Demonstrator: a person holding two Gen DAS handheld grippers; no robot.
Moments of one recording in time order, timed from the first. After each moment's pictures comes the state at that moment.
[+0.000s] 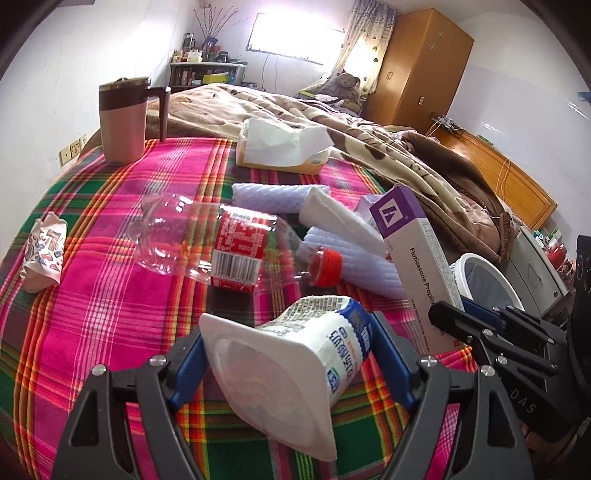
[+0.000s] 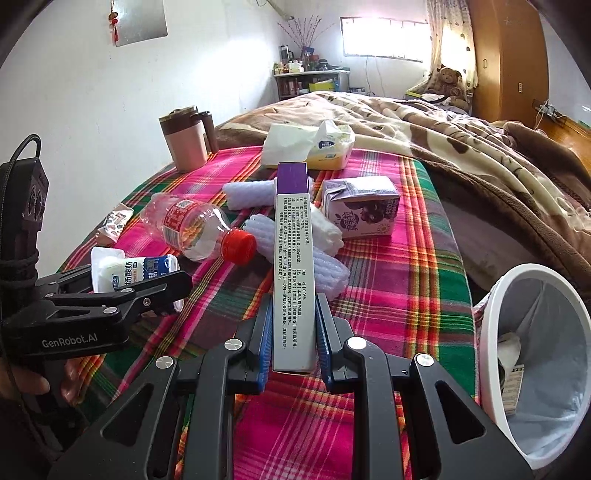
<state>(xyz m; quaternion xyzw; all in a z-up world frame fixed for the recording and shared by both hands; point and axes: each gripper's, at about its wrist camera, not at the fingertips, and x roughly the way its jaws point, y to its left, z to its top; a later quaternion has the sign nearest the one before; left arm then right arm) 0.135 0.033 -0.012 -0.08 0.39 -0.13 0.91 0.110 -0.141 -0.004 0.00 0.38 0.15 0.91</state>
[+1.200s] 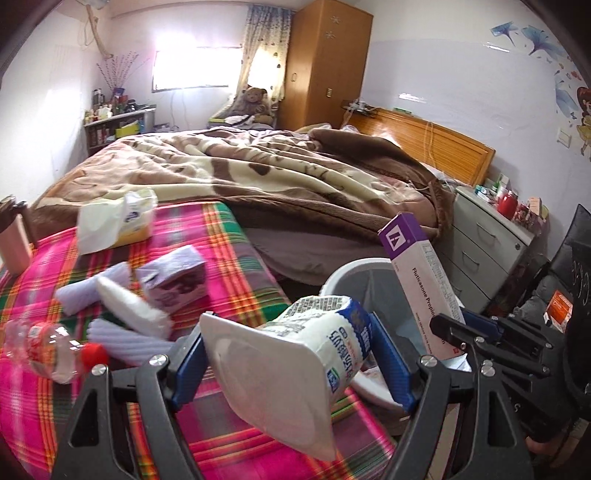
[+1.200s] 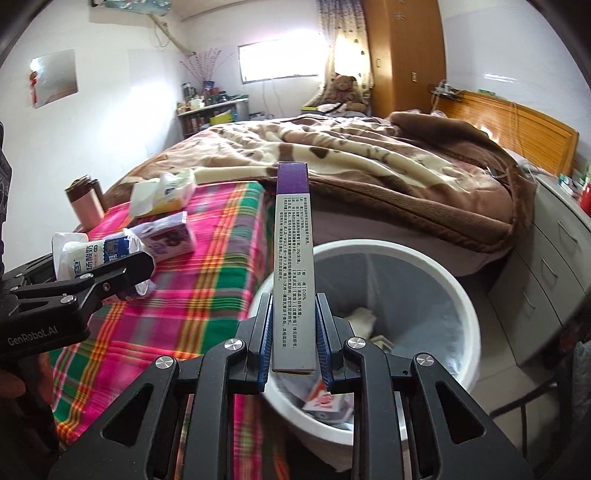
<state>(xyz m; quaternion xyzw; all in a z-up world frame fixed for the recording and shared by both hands) 0.139 -0.168 0.036 0.02 0.33 -0.26 0.91 0.073 -0.293 0.017 0.05 0.34 -0.03 0.94</state>
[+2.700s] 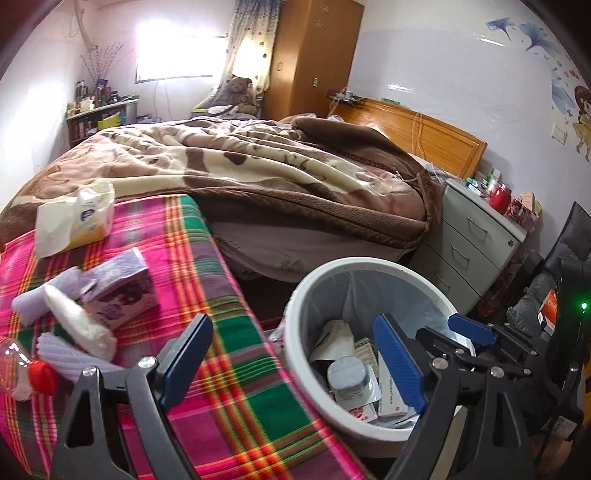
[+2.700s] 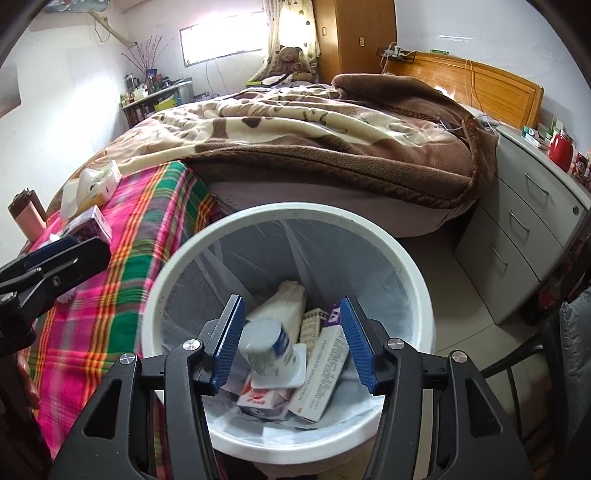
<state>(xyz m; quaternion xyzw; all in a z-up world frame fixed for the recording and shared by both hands) 0.157 -0.199 0.024 0.01 0.35 -0.28 0.90 0.084 -0.347 -0.009 0.09 0.39 -0.11 0.91</state>
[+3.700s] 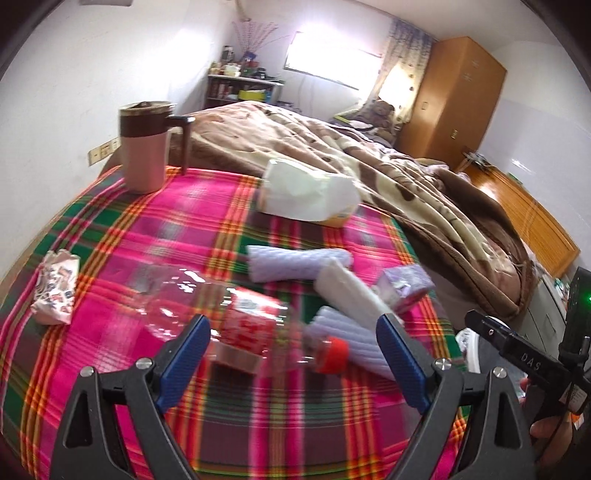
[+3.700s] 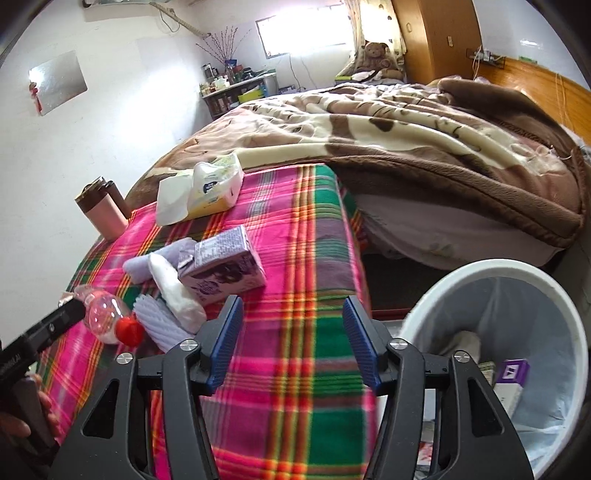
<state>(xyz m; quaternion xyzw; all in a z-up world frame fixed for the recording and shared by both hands) 0.182 0.032 0.013 -0.12 0.37 -0.06 0.92 0.175 -0.228 0.001 0.11 0.39 0.05 0.91</state>
